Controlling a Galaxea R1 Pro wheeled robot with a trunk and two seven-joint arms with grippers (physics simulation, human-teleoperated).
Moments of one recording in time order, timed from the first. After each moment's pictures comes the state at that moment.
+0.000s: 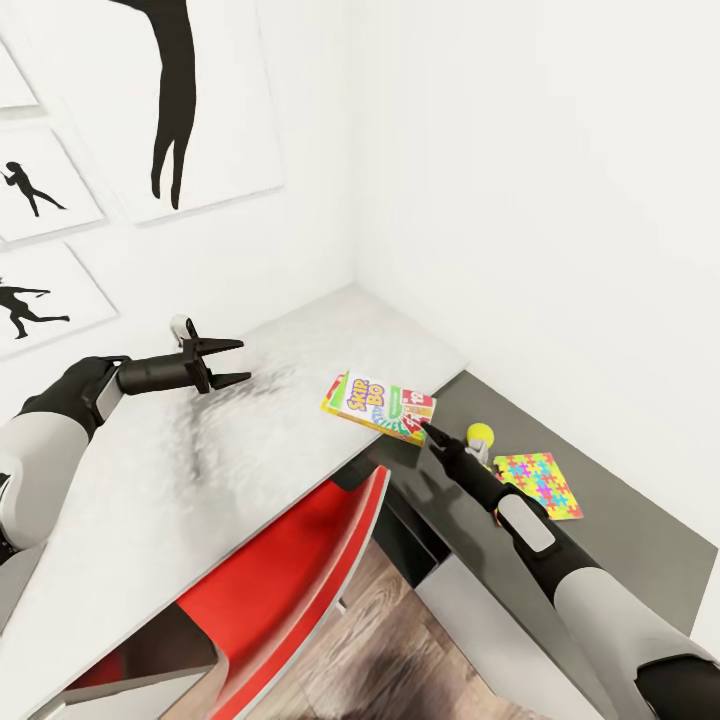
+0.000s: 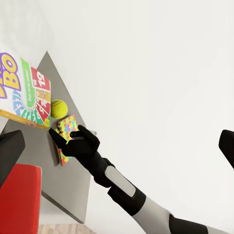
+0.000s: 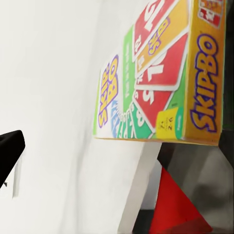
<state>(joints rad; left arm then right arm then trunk) -1.36 0.31 0.13 -0.31 -0.01 1.03 -1.57 -0.80 -0.11 0.23 -0.56 -1.19 0.26 0.63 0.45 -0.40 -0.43</state>
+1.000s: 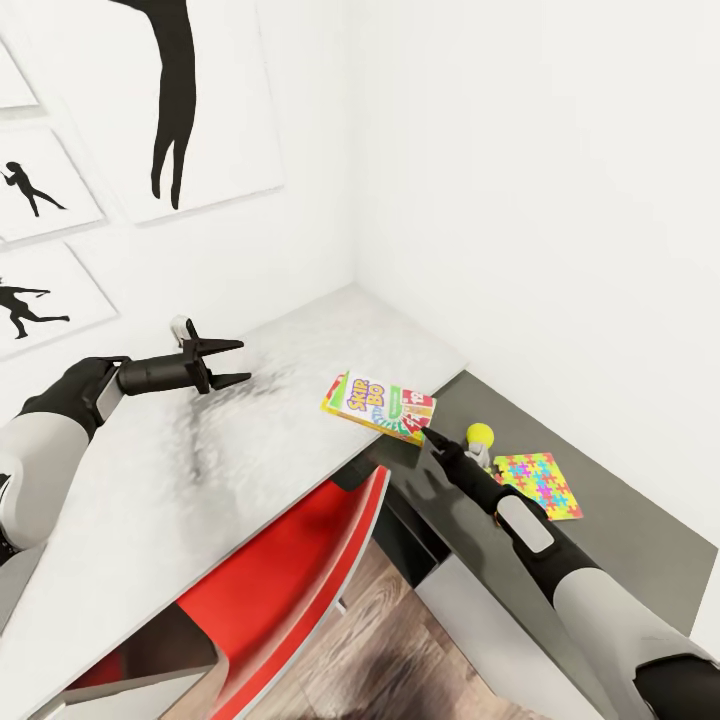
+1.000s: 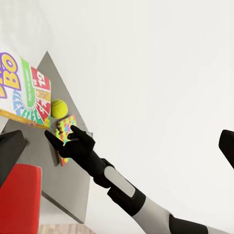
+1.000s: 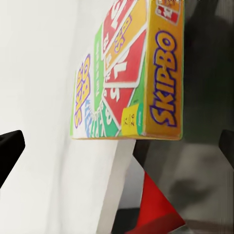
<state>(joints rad) -1.35 0.31 0.13 -0.31 -0.01 1.03 -1.57 -0.80 -0.10 0.23 -0.56 -1.20 0.26 0.55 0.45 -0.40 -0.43</state>
